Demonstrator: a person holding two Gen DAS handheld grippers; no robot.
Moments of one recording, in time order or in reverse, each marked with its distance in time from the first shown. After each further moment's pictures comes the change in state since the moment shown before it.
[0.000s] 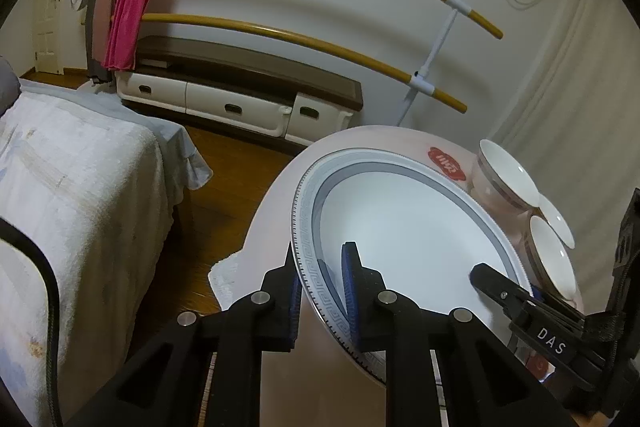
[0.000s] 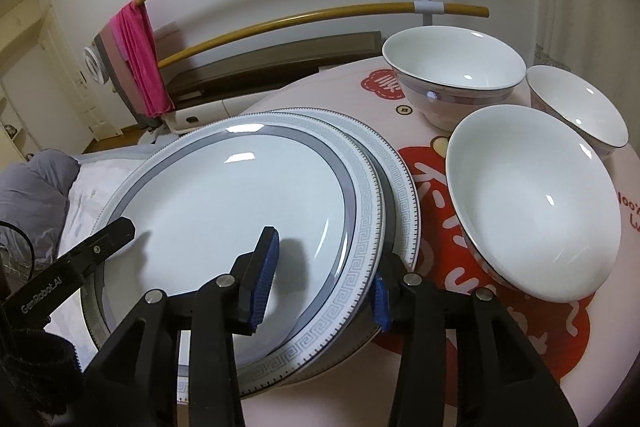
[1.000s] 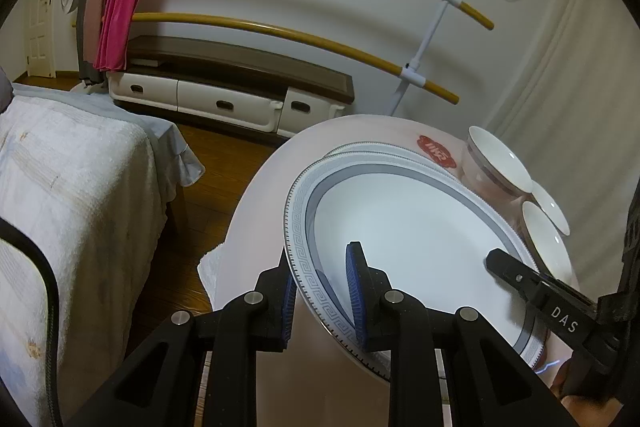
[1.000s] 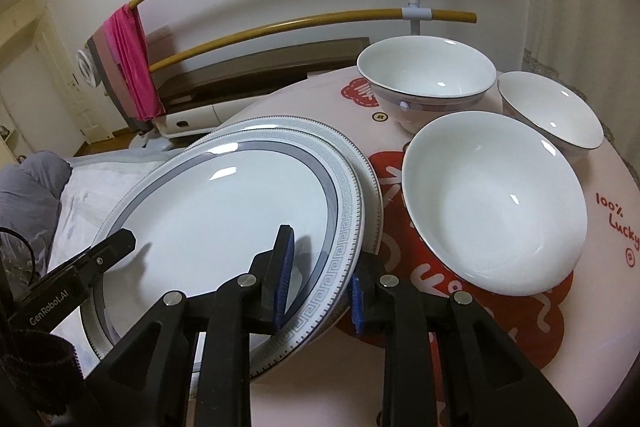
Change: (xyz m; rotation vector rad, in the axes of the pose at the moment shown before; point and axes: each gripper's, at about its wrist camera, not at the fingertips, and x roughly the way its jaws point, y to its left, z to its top) left arm 0.013 -0.005 -0.003 0.026 0.017 -0.023; right arm -0.014 -0.011 0.002 0.003 -0.016 -0.050
